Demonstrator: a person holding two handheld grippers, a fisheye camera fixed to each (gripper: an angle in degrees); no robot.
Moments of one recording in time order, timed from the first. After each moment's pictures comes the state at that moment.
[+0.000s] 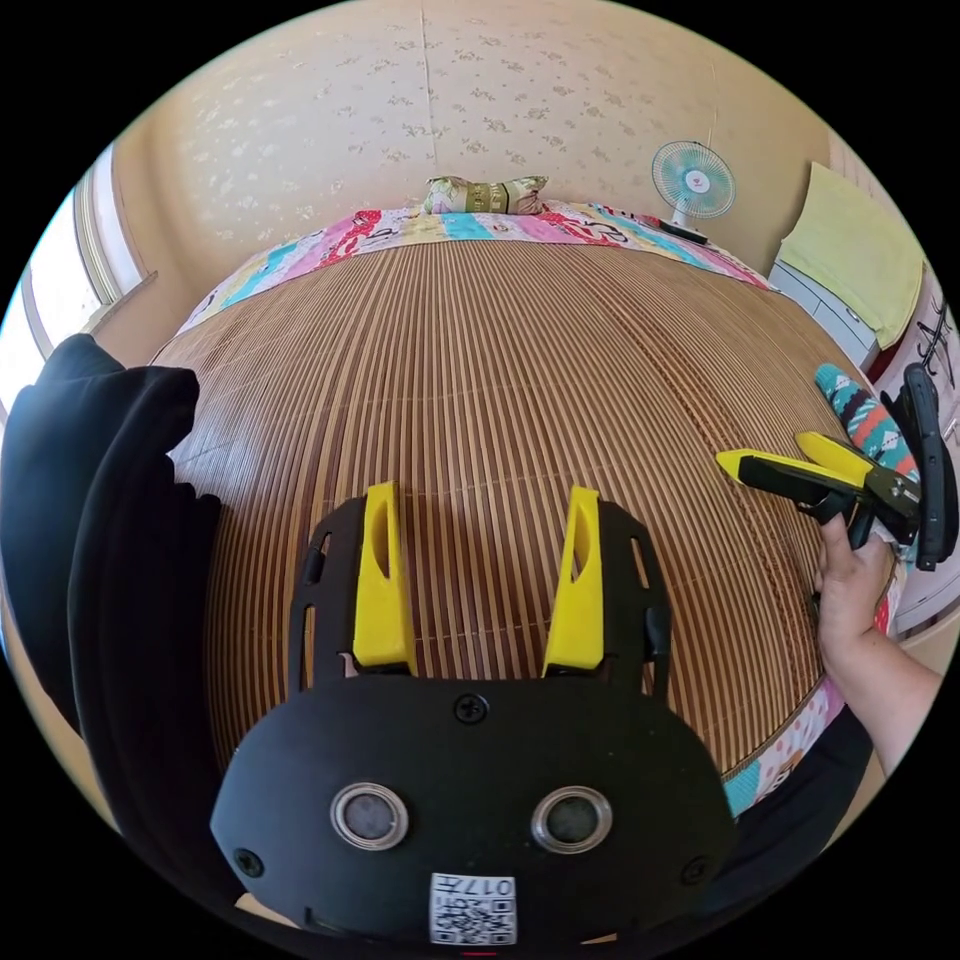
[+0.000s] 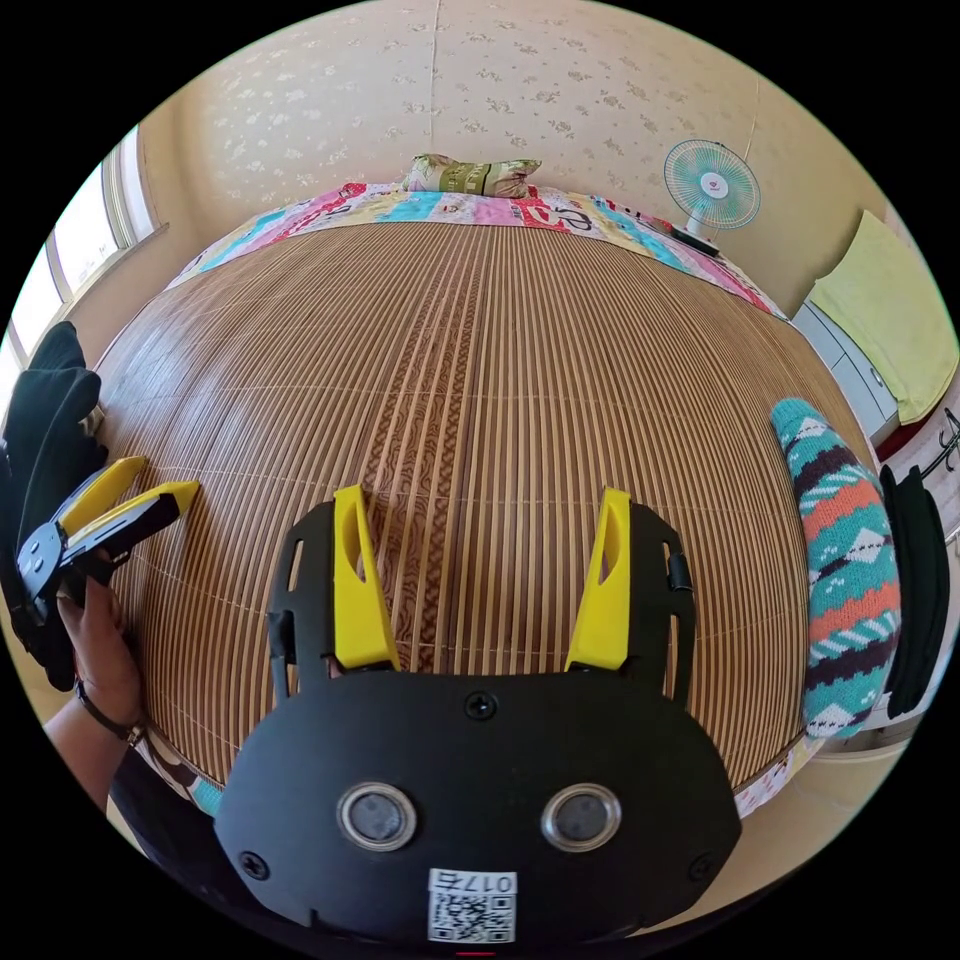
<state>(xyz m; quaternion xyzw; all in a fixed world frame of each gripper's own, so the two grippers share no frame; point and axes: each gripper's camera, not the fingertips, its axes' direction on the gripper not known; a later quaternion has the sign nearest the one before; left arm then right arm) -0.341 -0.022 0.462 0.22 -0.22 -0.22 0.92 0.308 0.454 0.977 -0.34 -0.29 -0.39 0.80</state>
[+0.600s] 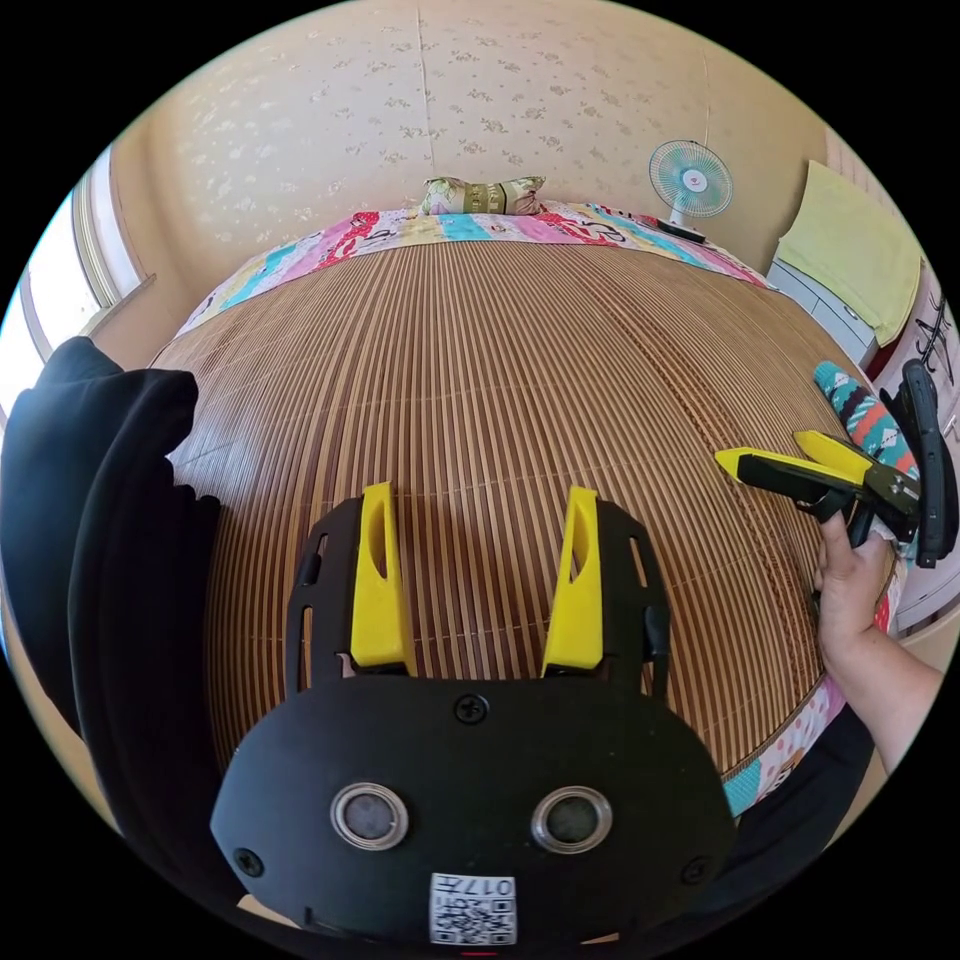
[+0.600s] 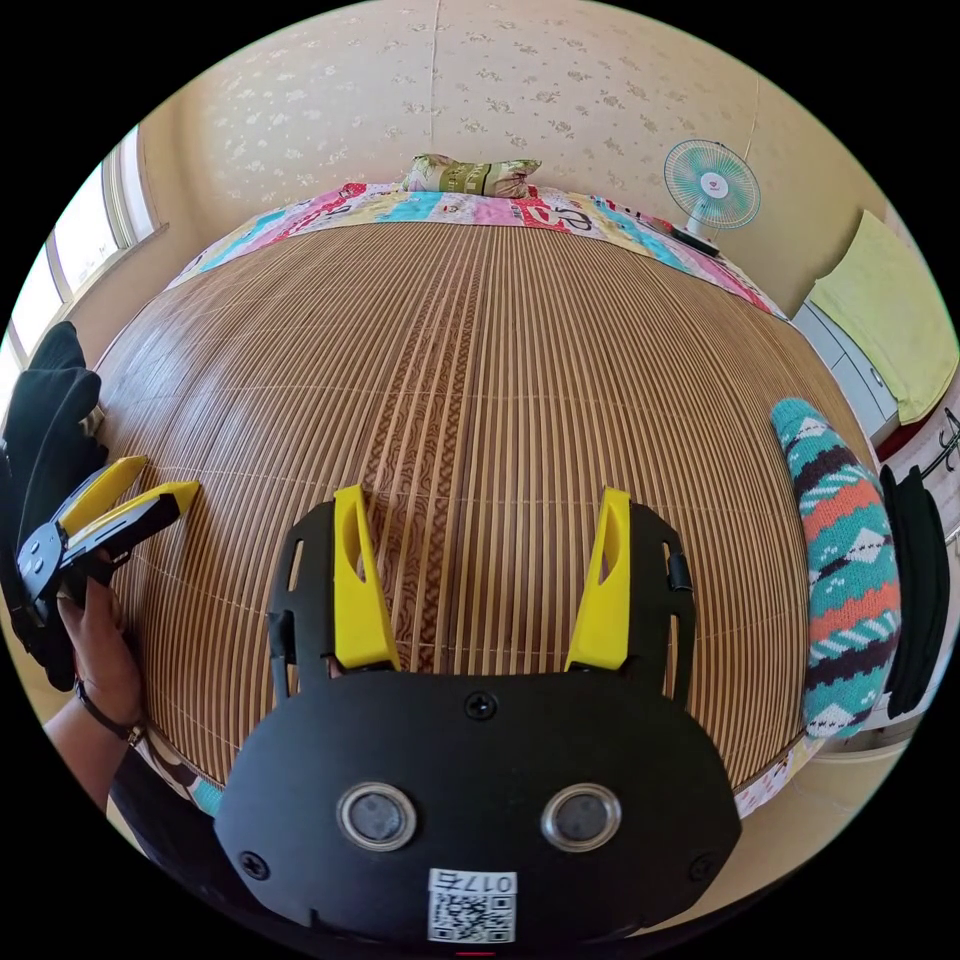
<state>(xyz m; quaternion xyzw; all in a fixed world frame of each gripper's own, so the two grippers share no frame) -0.344 -0.017 0.461 0.22 -0.22 -0.22 0.92 0.286 0.444 0.965 -0.34 -0.29 -0.39 0.81</state>
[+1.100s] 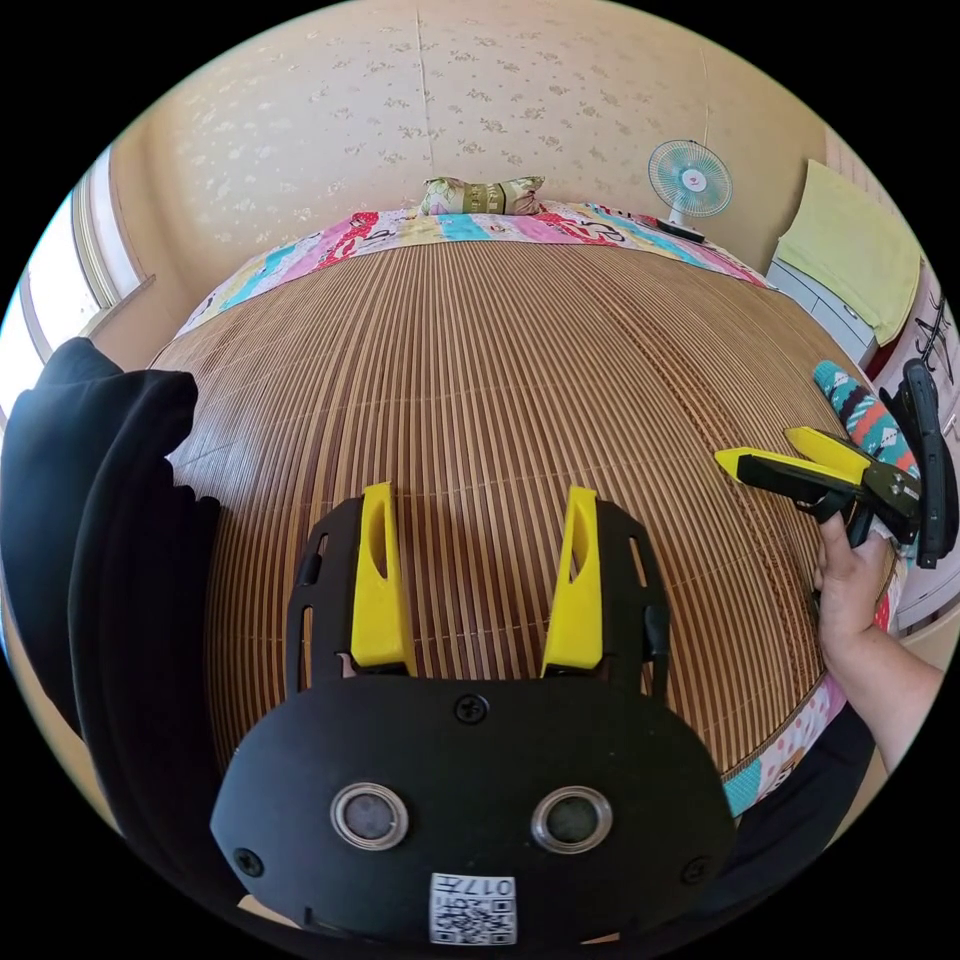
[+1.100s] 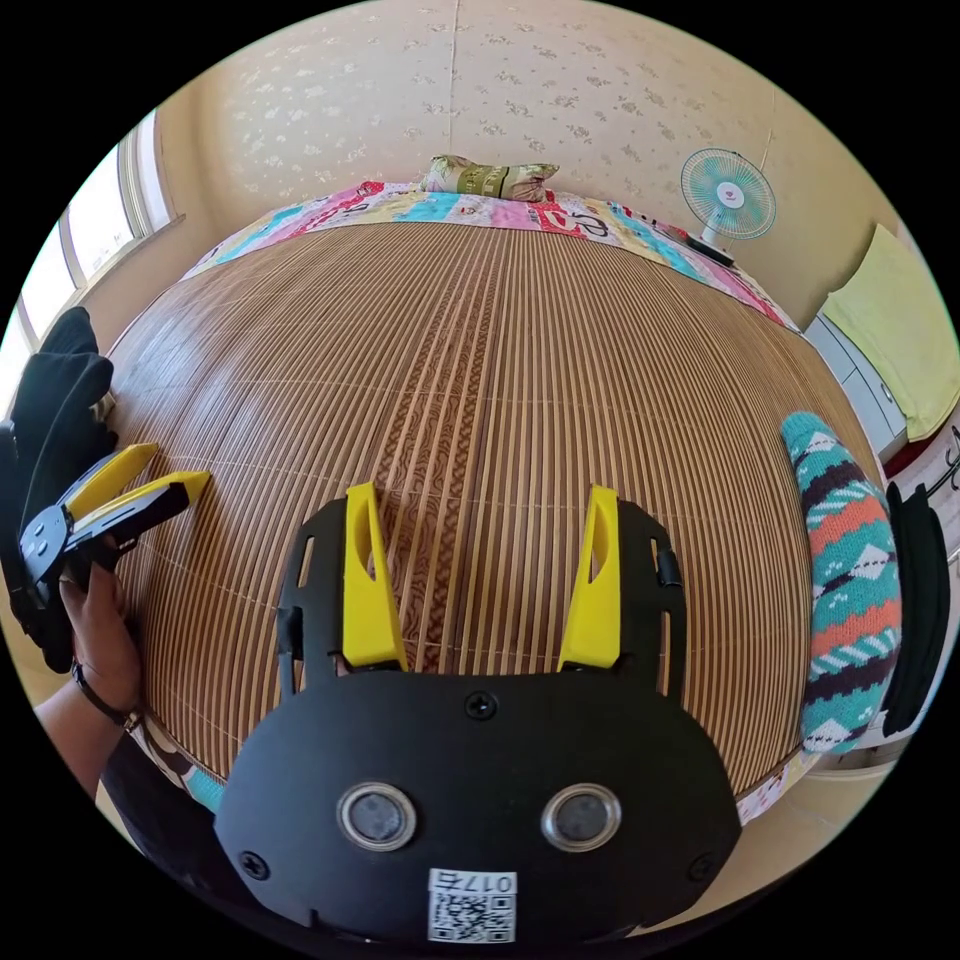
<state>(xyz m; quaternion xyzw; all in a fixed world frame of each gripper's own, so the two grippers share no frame) -0.348 -0.011 0.461 0.22 -0.22 -0.22 0.92 0.262 0.427 0.960 -0.34 -0.30 -0.40 0.80</state>
